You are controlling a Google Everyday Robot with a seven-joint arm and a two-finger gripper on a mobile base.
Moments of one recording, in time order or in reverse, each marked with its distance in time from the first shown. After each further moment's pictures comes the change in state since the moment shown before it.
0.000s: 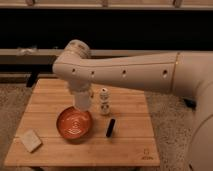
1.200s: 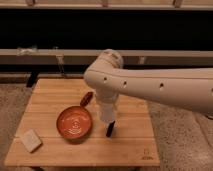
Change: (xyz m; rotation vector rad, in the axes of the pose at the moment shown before) arm -0.042 0.116 0.001 -0.120 -0.075 0.243
